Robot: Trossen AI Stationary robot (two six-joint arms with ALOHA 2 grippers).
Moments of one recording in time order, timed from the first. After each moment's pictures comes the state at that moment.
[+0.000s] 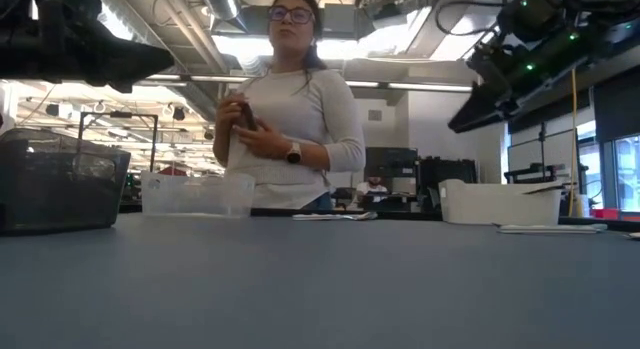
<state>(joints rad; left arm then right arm) -0.08 0.10 0.01 0.22 -0.33 0.14 -0.53 0.85 0.52 -0.19 0.00 0.01</state>
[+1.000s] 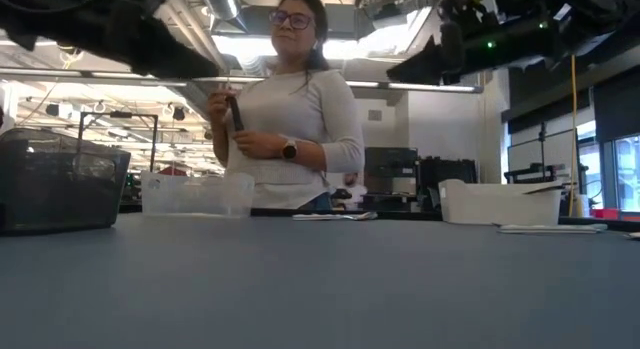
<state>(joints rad) -0.06 0.77 0.32 0.23 -0.40 0.13 -0.22 1.12 0.52 0.50 0.10 -0.21</state>
